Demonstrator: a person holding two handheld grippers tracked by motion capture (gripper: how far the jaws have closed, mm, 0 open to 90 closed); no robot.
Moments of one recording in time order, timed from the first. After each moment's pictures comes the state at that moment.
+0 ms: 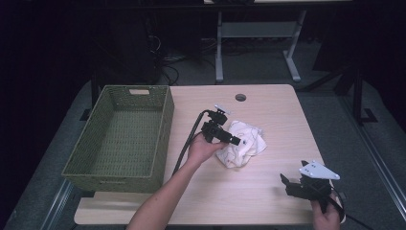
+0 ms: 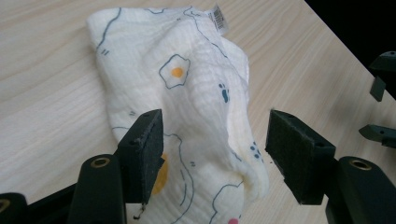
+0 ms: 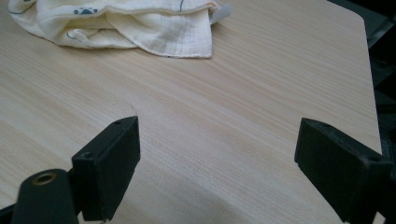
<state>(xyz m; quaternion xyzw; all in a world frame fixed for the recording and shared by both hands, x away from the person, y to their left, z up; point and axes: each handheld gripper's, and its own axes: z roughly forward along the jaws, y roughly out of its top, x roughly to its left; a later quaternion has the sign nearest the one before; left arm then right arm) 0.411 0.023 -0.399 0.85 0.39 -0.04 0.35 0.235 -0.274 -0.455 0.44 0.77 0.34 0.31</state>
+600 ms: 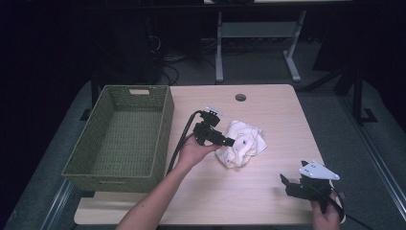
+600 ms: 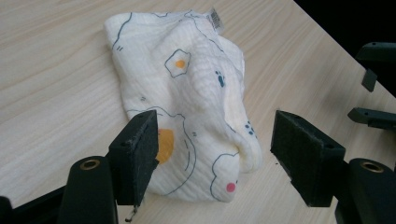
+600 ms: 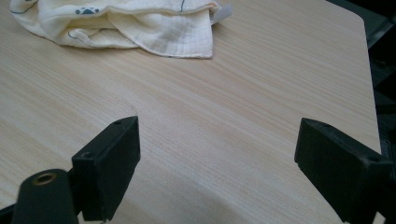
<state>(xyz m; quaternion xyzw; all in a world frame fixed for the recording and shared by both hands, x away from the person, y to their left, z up) 0.393 0.046 -0.384 0.85 0.37 -0.02 0.36 0.235 -0.273 -0.455 0.44 0.77 0.34 0.31</state>
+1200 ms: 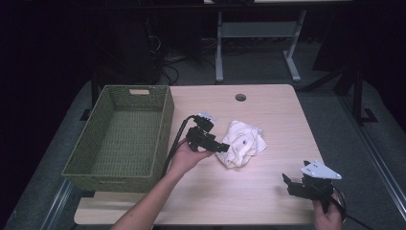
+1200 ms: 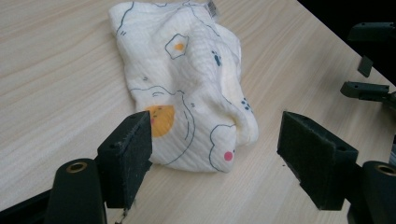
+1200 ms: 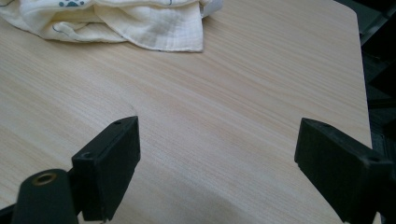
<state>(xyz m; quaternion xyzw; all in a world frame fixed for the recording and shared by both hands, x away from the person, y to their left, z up) 0.373 0.065 -0.383 0.85 0.36 -0.02 0.37 0.236 -0.279 -0.456 0.45 0.77 0.33 0.31</state>
